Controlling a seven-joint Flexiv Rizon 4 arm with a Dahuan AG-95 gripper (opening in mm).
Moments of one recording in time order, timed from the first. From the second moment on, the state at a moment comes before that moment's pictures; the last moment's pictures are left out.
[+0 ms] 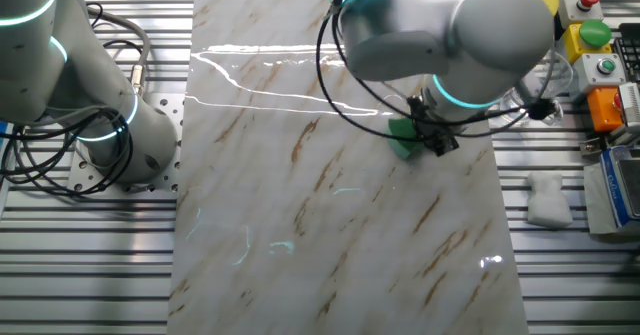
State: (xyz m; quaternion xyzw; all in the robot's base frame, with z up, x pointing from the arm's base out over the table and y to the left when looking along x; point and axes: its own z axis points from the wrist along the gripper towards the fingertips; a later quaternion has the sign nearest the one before) arm 0.556 0.016 0.020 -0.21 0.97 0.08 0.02
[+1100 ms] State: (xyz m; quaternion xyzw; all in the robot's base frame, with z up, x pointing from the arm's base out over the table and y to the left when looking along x) arm 0.548 0.078 0.016 -0.17 0.98 0.10 0.02
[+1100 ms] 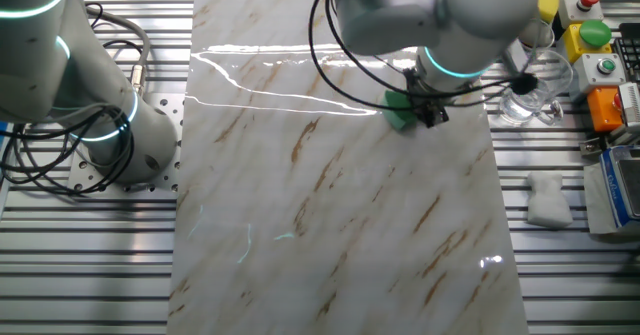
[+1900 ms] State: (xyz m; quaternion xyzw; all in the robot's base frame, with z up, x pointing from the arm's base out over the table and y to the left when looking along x) arm 0.550 0.088 0.018 -0.16 0.98 0.10 0.02
